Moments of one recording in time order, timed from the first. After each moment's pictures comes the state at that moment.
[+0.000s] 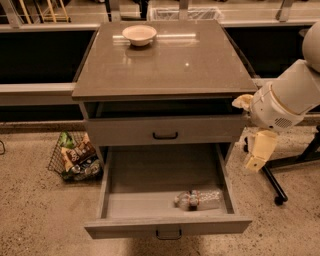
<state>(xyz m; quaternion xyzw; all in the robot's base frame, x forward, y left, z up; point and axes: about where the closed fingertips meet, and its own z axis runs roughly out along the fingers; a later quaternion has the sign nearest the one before) 0.477 -0.196 0.835 -0.66 0.73 0.07 0.19</state>
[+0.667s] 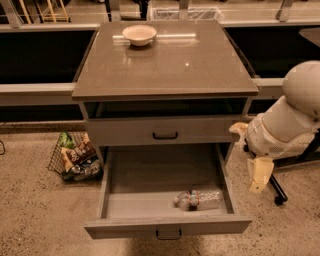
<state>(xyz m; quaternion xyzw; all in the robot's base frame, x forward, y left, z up) 0.469 -0.218 0.752 -0.69 0.70 0.07 0.14</state>
